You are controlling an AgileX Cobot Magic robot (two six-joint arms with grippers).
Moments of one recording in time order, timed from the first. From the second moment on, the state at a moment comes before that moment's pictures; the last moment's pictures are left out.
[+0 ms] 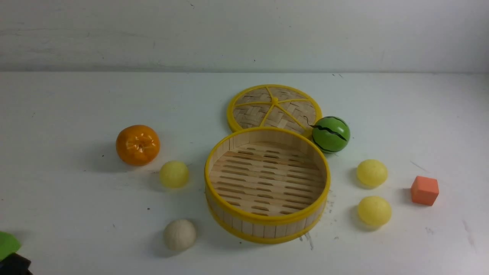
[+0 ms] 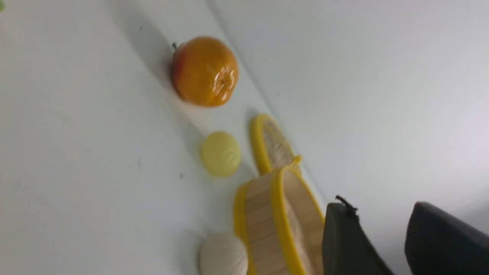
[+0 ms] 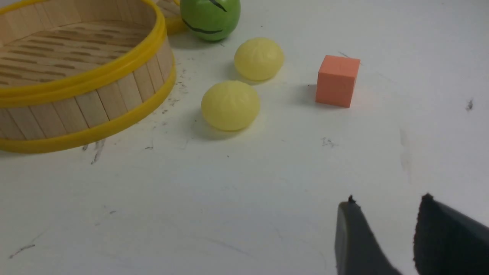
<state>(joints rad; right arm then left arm) 0.06 -0.01 0.02 0.10 0.39 -0.06 -0.07 -0.01 0.03 -0.62 0.08 -0.44</state>
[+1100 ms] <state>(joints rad) 0.06 -0.01 0.02 0.09 0.39 -0.06 -0.55 1.54 -1.09 -0.08 0.92 -0.26</state>
